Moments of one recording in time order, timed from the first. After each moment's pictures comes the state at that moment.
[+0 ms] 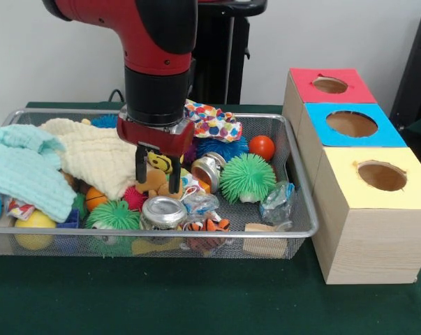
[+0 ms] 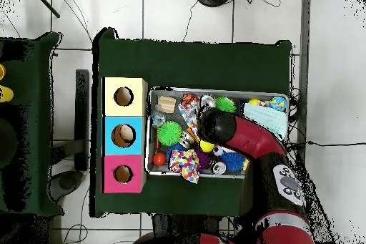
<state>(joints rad) -0.34 -0.48 -0.06 1.59 0.07 0.38 1.76</state>
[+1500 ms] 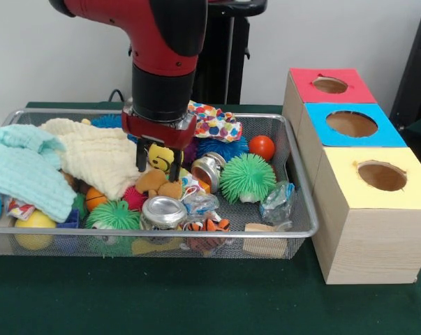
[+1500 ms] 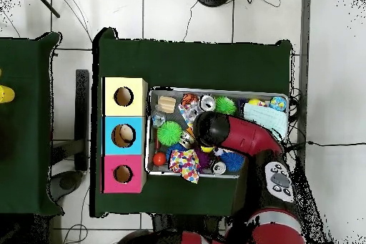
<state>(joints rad) -0.29 -0.47 -0.12 1.56 -0.03 0.47 1.76</state>
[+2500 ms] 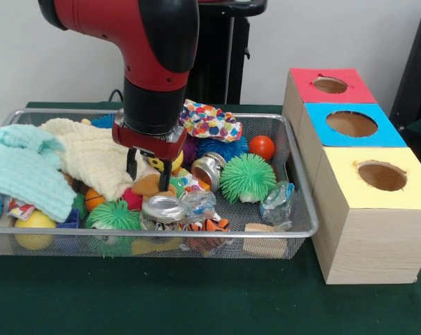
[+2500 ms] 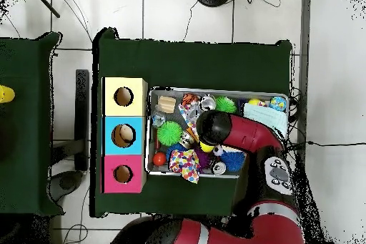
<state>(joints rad) -0.29 -0.42 -0.14 1.51 -0.04 0.47 1.76</state>
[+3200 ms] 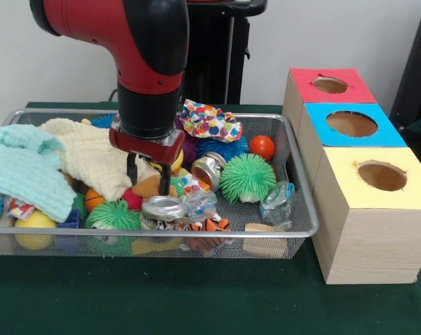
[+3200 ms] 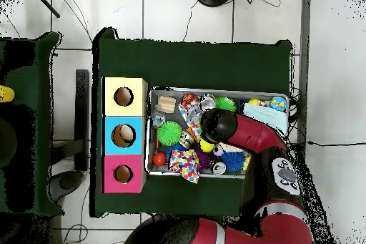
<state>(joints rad) -0.33 -0.42 -0.10 1.52 0.00 0.47 1.76</state>
